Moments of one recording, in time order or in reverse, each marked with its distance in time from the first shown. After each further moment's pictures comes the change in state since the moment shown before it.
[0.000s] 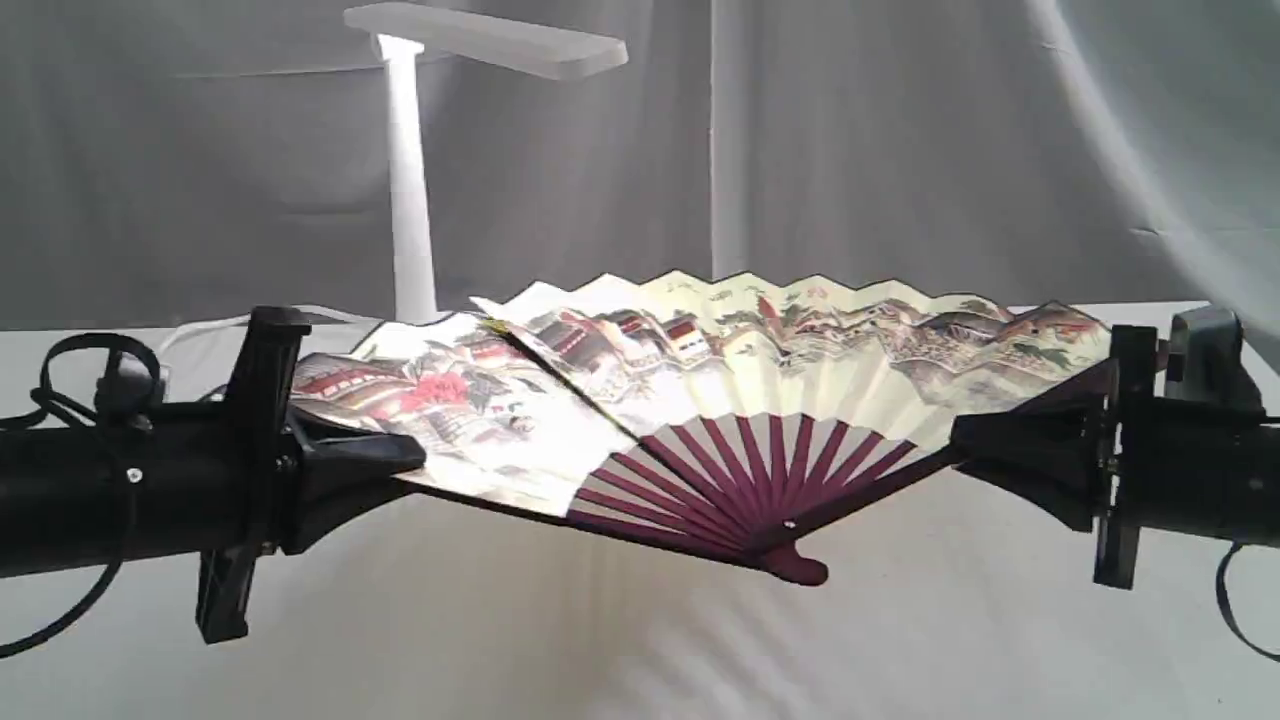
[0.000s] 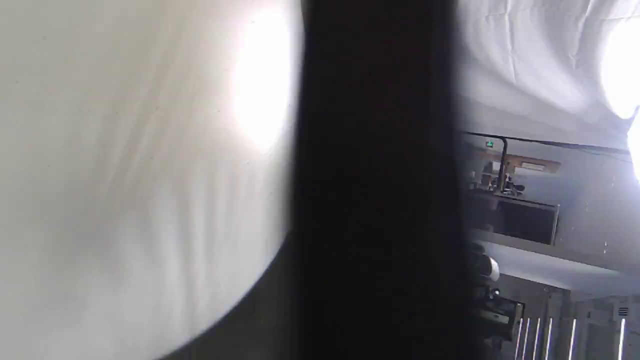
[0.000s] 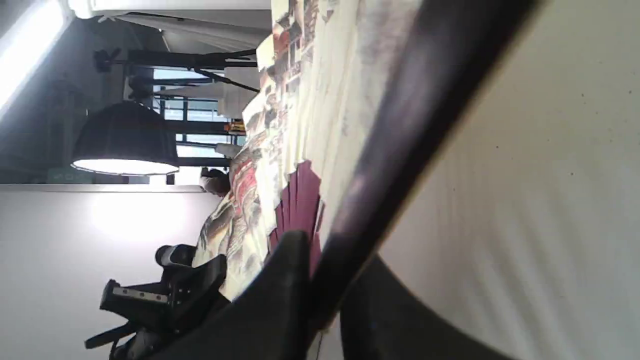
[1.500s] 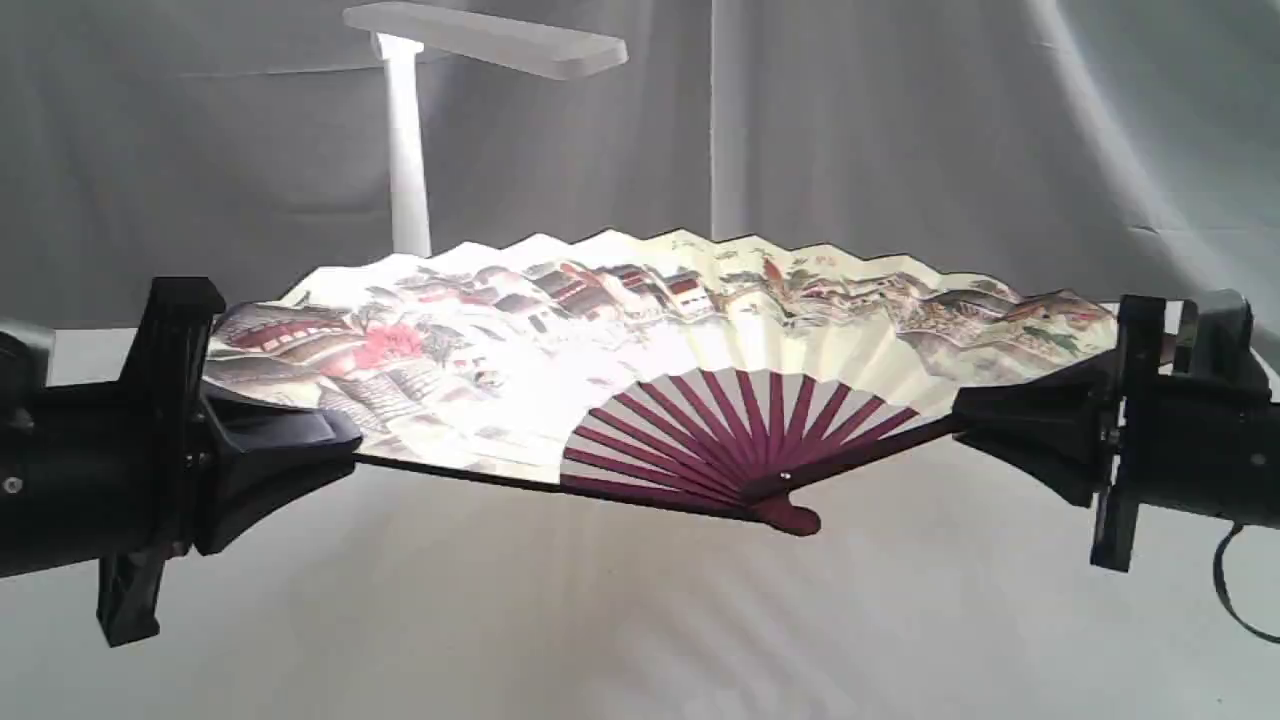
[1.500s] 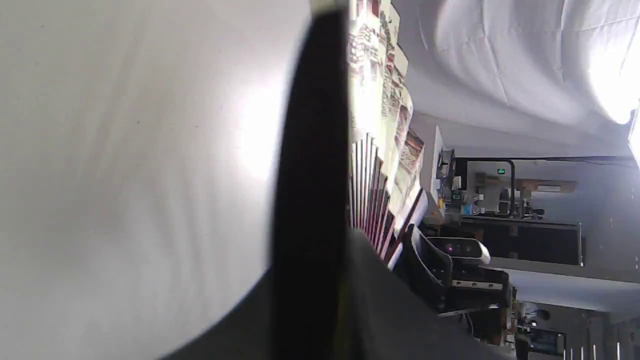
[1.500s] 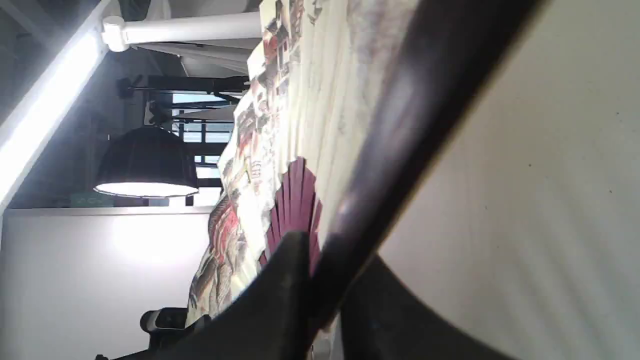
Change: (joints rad) left arm 0.000 -0.259 0.101 0.041 -0.093 -0.034; right arm 0.005 -0.033 0.000 0.041 0.000 0.057
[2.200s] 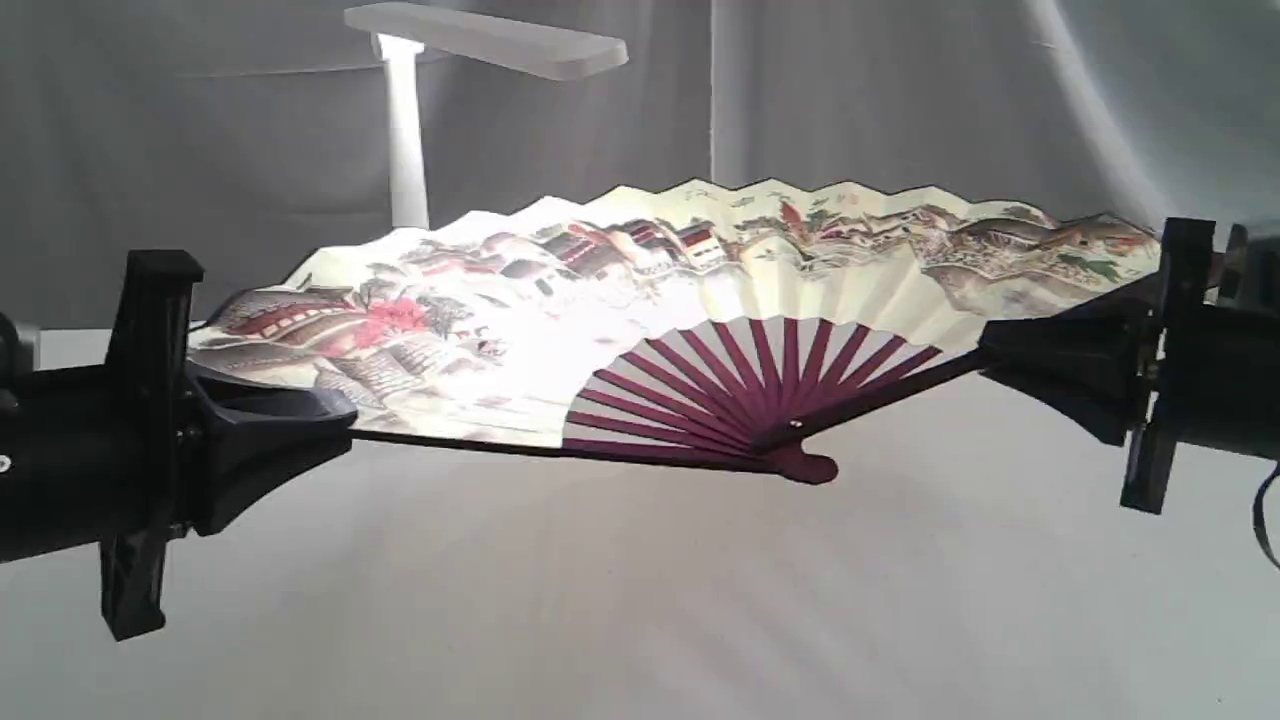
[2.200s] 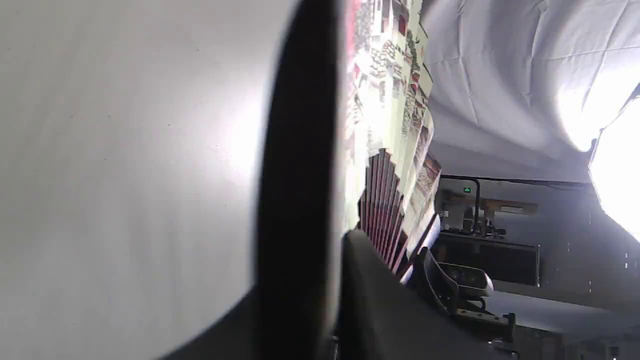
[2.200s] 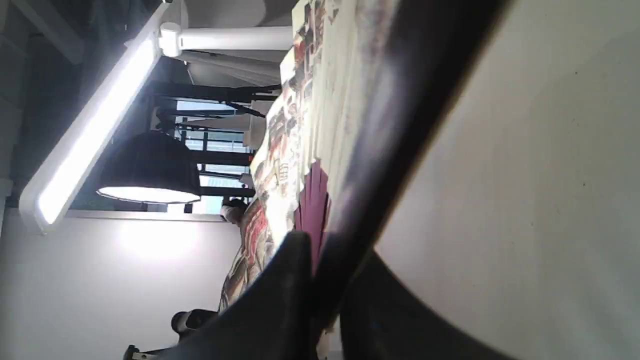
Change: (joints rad) left arm 0.002 -0.012 0.000 -0.027 0.004 -0.069; right arm -0.010 -0.123 0.000 -0.002 0.000 0.077
